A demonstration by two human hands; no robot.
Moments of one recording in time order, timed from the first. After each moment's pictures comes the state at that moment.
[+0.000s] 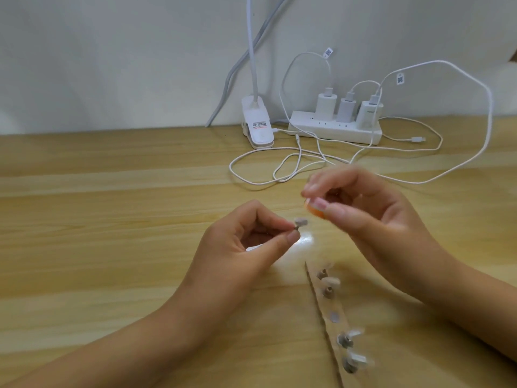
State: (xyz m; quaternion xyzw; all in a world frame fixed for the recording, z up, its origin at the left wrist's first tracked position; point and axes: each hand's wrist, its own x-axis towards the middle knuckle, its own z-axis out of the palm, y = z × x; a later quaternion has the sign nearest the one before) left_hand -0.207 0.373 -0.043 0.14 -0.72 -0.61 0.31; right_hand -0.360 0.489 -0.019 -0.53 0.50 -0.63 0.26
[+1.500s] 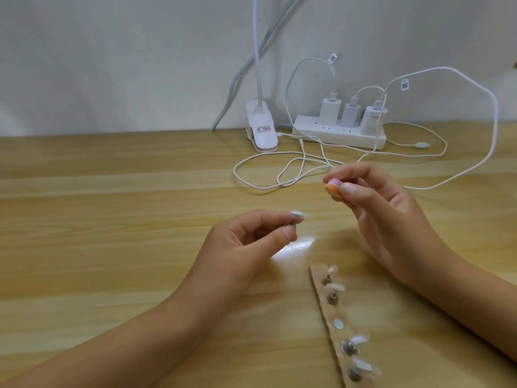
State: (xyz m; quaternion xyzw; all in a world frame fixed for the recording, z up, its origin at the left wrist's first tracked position) left_hand -0.206 0.371 -0.030 0.17 -0.66 -0.68 0.27; right_hand -0.381 0.482 -0.029 -0.43 0.53 -0.69 0.24
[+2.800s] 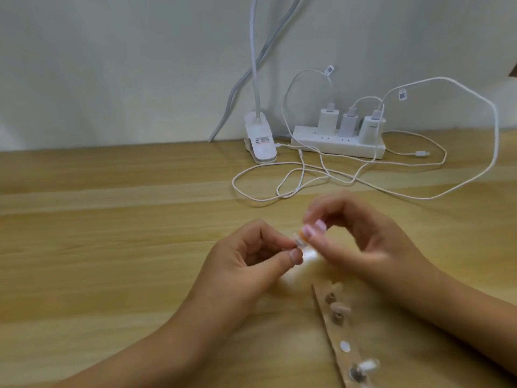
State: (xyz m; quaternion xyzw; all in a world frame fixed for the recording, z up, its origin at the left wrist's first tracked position) left_hand -0.213 0.372 -0.036 0.15 -0.68 -0.67 0.27; right_hand -0.369 0.483 -0.035 -0.59 0.57 -0.55 0.16
